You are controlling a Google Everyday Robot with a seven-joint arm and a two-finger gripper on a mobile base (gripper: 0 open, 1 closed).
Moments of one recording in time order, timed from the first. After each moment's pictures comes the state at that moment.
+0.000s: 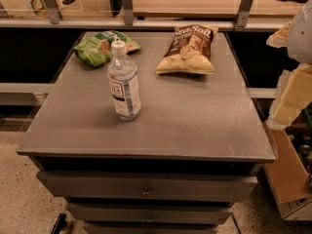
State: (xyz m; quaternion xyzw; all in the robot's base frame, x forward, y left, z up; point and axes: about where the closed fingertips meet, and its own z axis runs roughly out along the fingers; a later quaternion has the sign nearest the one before) arm 0.438 -0.217 0.976 -0.60 0.78 -0.03 0.16
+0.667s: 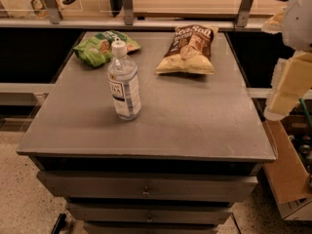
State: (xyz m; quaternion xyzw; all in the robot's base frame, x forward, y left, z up) arm 0.442 -0.201 0.999 -0.62 0.76 -0.07 0.16
